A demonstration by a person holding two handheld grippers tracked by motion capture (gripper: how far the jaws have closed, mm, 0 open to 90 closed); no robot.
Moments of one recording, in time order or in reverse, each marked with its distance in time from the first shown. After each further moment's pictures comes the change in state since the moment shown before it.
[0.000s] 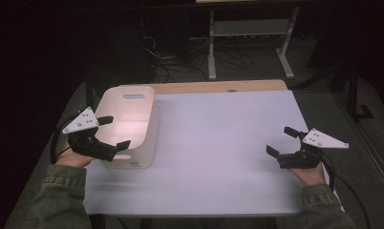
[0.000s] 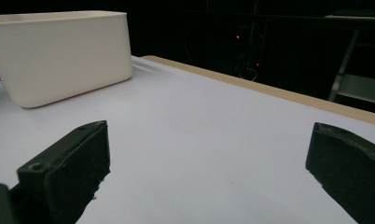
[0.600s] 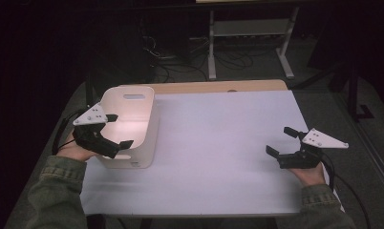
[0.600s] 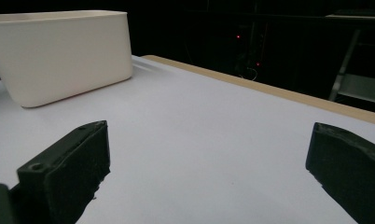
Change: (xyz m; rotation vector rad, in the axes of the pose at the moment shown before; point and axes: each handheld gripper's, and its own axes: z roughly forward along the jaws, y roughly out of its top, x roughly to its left) left arm 0.003 0.014 0.011 0.118 -0.041 0.053; right arm 0.000 0.000 0.001 0.001 0.001 0.000
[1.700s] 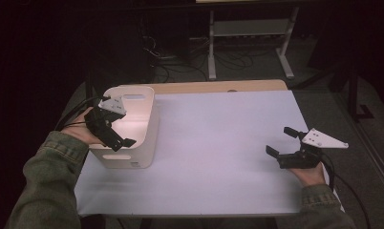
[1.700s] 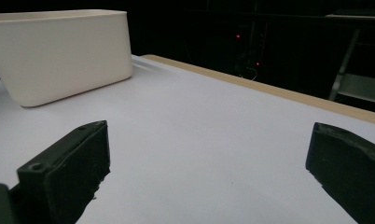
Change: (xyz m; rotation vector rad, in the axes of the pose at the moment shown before) left arm 0.014 0.038 0.021 0.320 -0.101 0.120; right arm 0.000 0.000 0.000 0.001 -0.001 -0.001
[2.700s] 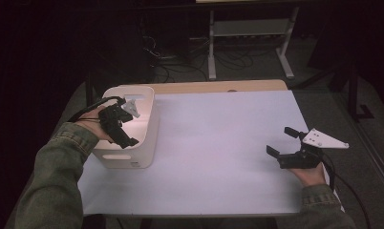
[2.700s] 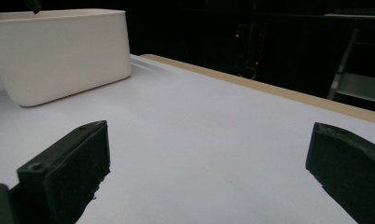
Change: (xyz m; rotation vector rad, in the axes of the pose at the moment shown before) left arm 0.009 0.016 0.033 0.236 0.015 0.075; right arm -0.001 -0.001 -0.001 0.004 -0.003 0.004
